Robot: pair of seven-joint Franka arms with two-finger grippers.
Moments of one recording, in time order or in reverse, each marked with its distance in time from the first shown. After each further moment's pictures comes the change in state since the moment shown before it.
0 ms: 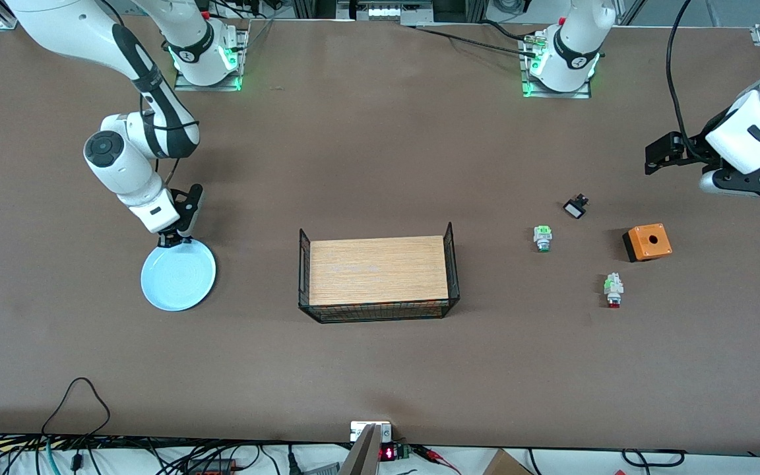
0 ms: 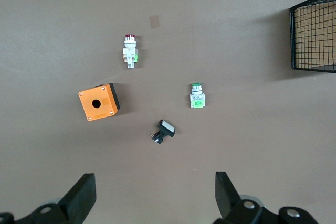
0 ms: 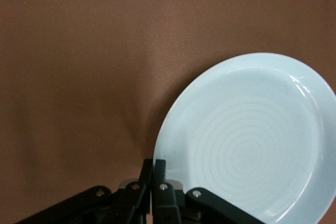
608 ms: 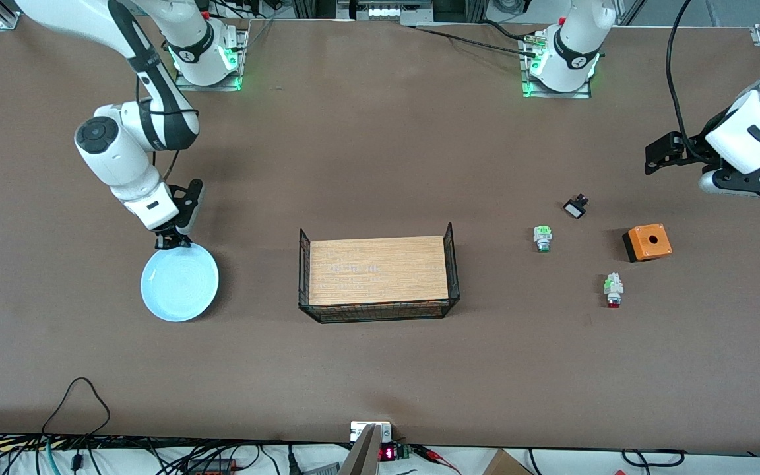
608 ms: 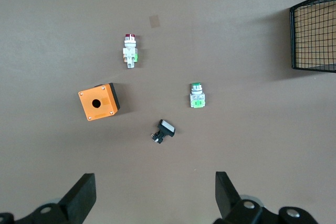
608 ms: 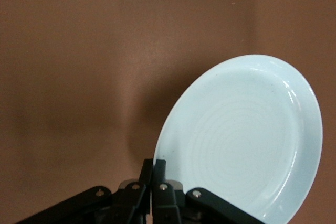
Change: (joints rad) left arm 0.000 0.000 0.000 0.000 0.000 -0.001 0.000; right arm 0.005 -0.116 0.054 0.060 0.000 -0.116 -0.003
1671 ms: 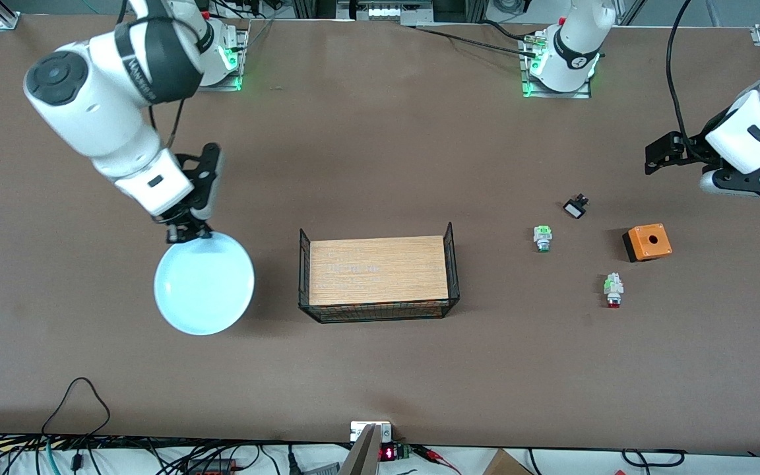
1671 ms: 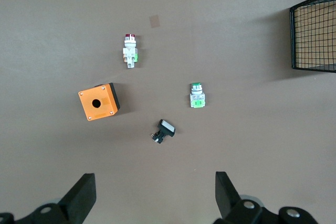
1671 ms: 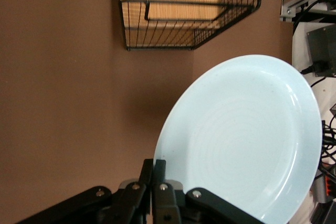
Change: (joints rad) left arm 0.000 0.000 0.000 0.000 0.000 0.000 0.000; right arm 0.112 -0.060 0.149 0.548 0.106 -0.649 0.095
